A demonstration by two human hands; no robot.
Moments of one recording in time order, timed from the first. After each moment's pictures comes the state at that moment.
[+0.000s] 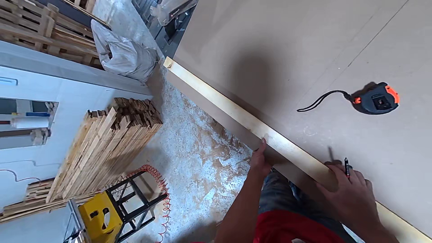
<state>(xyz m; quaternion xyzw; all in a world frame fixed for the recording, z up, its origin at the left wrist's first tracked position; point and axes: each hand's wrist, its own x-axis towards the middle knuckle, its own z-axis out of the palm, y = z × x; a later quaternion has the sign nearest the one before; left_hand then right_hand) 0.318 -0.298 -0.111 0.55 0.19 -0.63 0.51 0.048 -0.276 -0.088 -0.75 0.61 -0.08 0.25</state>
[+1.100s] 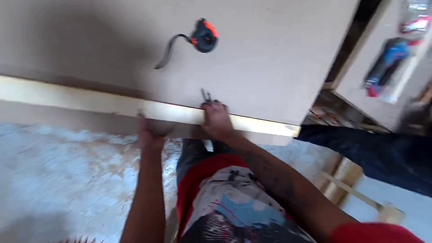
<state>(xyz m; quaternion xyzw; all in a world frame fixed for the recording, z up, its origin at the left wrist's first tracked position) 0.307 -0.304 -0.106 0.59 0.02 -0.65 0.47 0.062 -0.296 -0.065 -0.66 0.68 0.00 0.31</state>
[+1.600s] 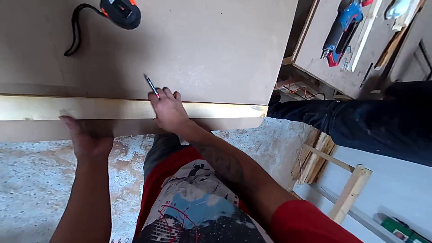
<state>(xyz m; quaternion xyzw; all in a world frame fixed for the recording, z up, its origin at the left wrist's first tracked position) 0.307 -0.303 -0.107 0.53 -0.06 -0.70 0.47 0.060 -0.297 -0.065 -0.68 0.66 0.03 0.30</state>
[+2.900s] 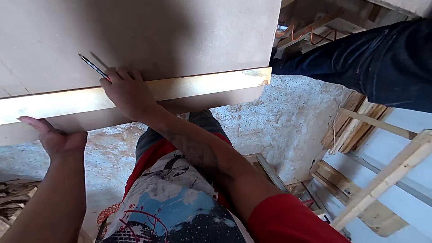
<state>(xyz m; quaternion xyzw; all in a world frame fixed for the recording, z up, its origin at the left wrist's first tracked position) 0.297 -0.296 -0.113 0.60 -0.16 -0.64 0.45 0.037 -0.278 -0.080 -0.66 0.67 -0.12 0.32</state>
